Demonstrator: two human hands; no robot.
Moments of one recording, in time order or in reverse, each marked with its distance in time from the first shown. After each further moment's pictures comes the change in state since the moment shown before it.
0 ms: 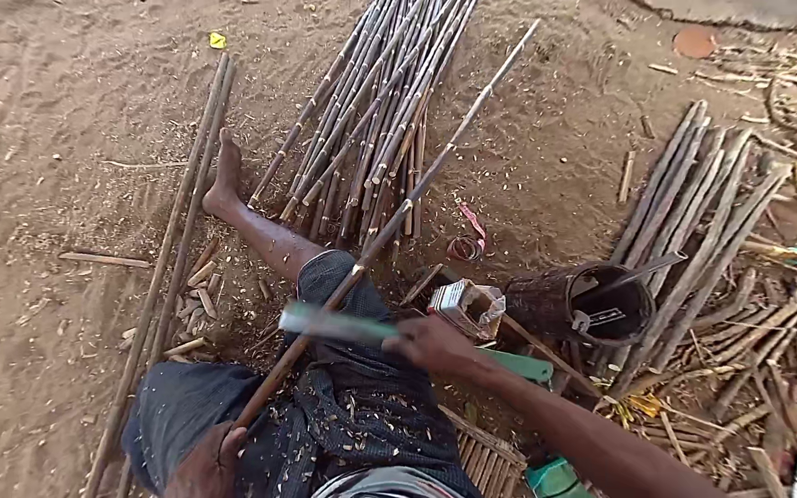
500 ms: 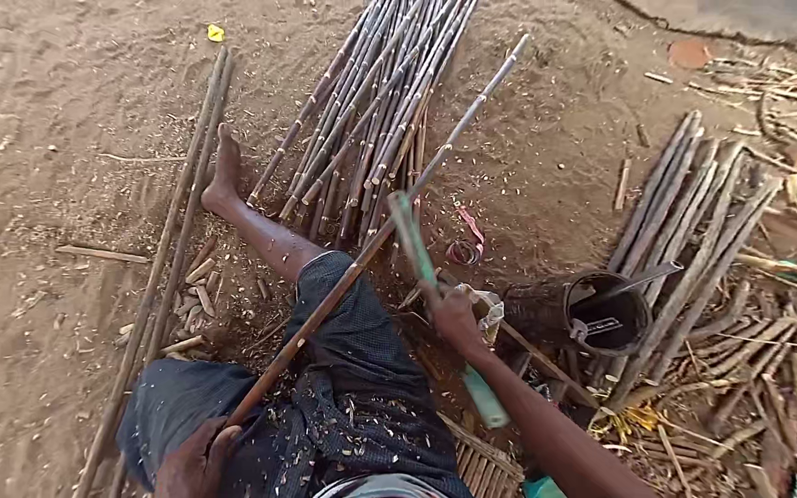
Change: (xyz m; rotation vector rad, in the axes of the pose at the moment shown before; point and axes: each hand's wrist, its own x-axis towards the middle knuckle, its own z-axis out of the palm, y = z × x) left_hand 0.011 -0.031 -0.002 -0.172 -0.109 0.025; right_hand 0.029 0.029 0.001 0.284 0.385 0.179
